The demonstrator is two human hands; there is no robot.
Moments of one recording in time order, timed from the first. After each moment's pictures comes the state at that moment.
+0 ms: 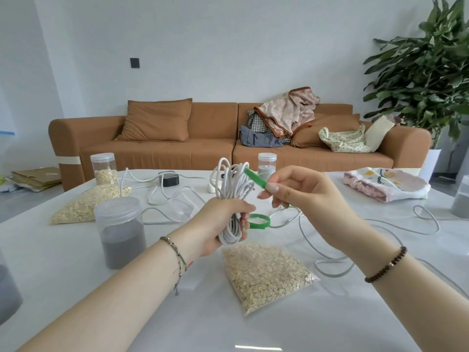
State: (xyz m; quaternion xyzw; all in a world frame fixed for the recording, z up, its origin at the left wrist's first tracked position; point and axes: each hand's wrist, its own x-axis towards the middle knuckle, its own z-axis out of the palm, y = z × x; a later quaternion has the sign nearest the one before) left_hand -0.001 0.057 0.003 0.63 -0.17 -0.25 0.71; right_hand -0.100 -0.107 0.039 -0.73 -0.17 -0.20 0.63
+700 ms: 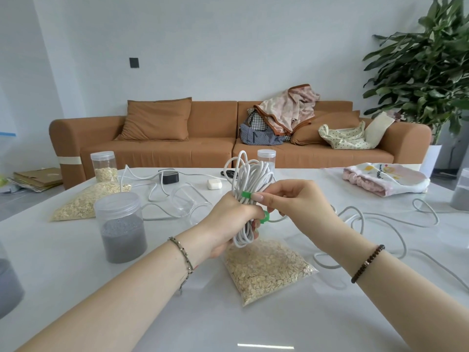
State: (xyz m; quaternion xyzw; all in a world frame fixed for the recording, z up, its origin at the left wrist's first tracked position) left_hand -0.027 0.044 0.001 0.71 -0.25 -0.14 0.64; right_hand -0.093 -0.097 0.019 -0.78 -0.03 -0.22 0.59
